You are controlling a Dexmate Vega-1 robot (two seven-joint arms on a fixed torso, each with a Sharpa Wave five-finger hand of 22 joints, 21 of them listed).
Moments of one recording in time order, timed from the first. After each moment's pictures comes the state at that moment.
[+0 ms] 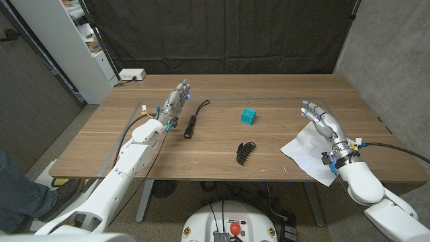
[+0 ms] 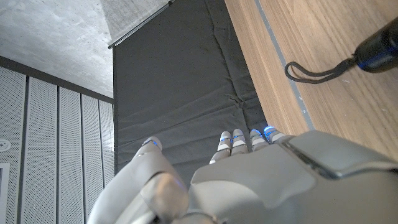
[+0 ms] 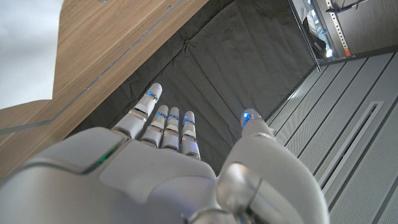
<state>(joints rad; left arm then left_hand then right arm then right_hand) 0.92 0.39 0.18 -1.45 -0.44 -0.09 -0.17 0.24 -0.06 0.28 0.06 0.22 -0.04 0.09 0.19 0.17 -0.09 0.07 0.21 0.19 -0.16 0.08 0.19 0.18 -0.17 0.02 0.21 0.17 -1.54 -0.72 -0.02 -1.87 0.12 0.40 -0.32 0.39 -0.04 0.35 -0.07 0.30 0.23 0.01 0.21 0.20 0.20 0.03 0.20 0.19 0.15 -0.03 0.22 0.21 0.34 -0.03 0.30 0.17</state>
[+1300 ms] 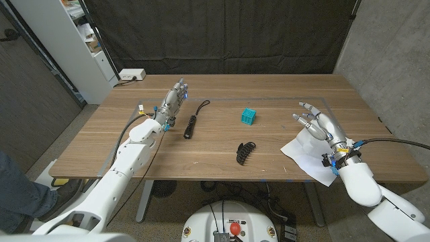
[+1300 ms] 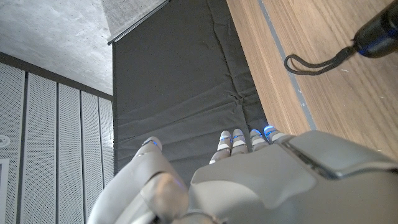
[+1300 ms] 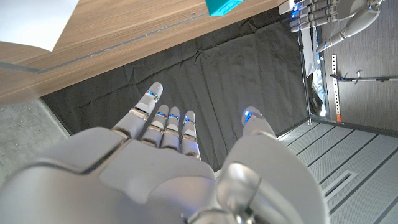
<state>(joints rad) 0.91 0.39 0.16 -1.43 -0.45 -0.09 -0.19 0.24 -0.06 0.28 0.05 0.22 -0.03 0.10 0.19 0.17 -0.09 0.07 0.21 0.19 -0.16 0.08 0.19 0.18 -0.17 0.03 0.21 0.17 -1.62 -0.72 0.03 -2.01 -0.23 0.18 -0.40 0.41 -0.04 0.35 -0.08 0.31 0.23 0.00 0.21 0.20 0.20 0.03 0.20 0.19 0.16 -0.04 0.22 0.21 0.36 -0.03 0.28 0.17</state>
